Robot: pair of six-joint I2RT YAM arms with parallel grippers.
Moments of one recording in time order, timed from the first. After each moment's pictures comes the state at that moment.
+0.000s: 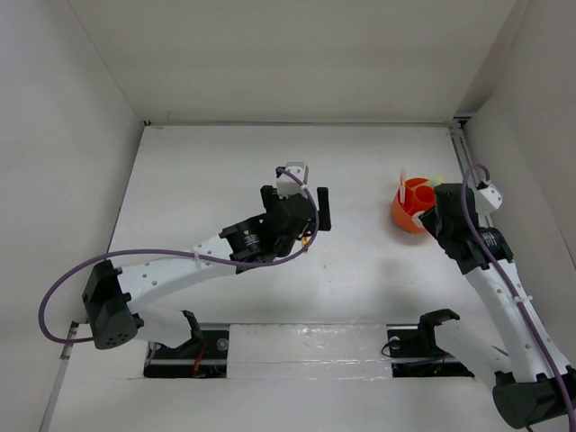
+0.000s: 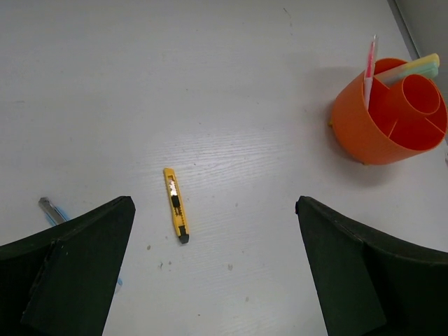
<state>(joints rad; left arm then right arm) -1.09 1.31 1.12 -0.28 -0.68 -0.60 0.23 0.86 0.96 -0.80 0.50 0.88</state>
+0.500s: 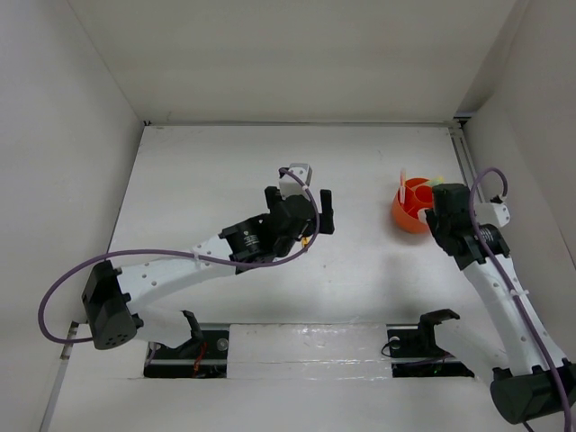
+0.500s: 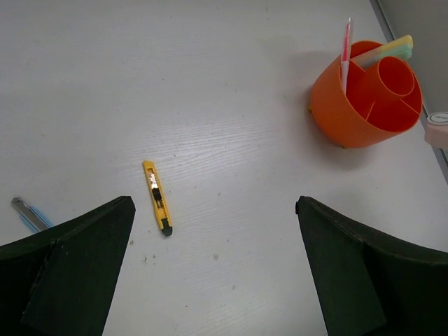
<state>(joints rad) -1.09 1.31 1.11 -0.27 -0.60 -0.61 0.22 0.88 0.95 -0.88 0.61 1.30</state>
